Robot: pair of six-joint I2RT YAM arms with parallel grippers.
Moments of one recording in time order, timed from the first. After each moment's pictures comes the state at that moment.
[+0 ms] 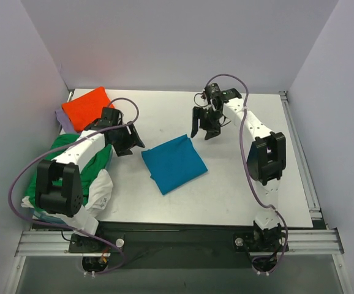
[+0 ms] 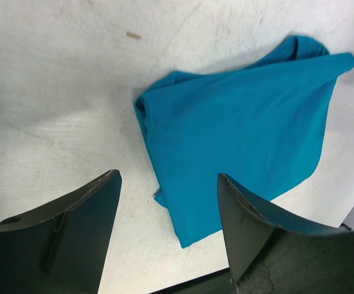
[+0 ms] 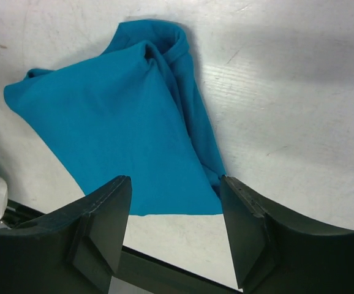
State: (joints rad) left arm -0.20 1.64 1.18 -0.56 0.24 -0.65; right arm 0.38 2.13 1.95 -1.06 -0.21 0.39
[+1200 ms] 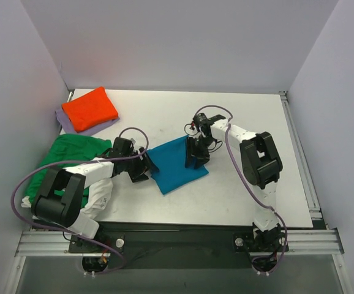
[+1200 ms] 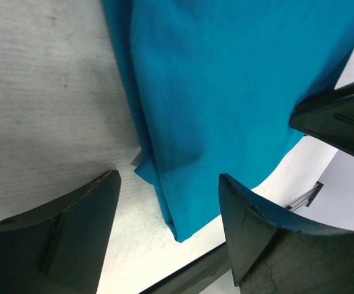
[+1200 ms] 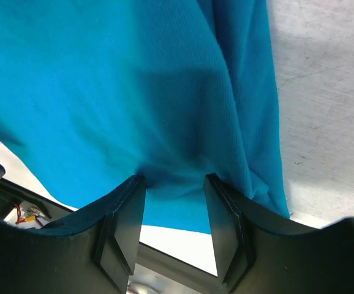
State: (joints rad) left arm -0.35 1.53 0.70 -0.12 0.37 -0.88; right arm 0.48 2.09 1.51 -0.84 -0.34 0.42
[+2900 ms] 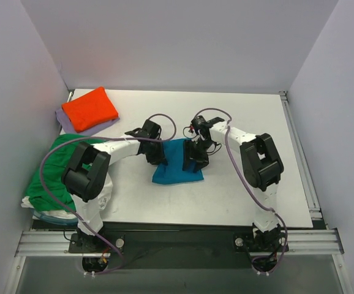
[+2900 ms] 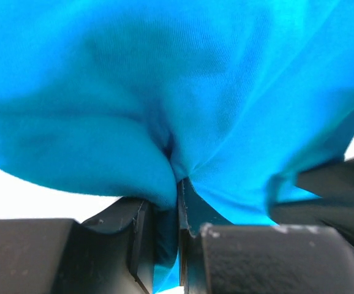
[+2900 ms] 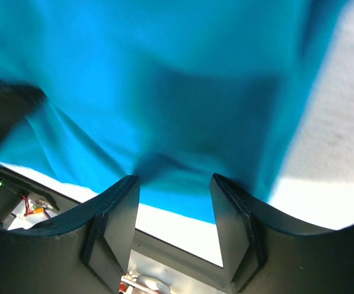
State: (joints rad) left arm -0.52 1.87 1.16 -0.37 0.18 -0.72; right arm 0.51 2.06 1.47 -0.83 -0.36 0.47
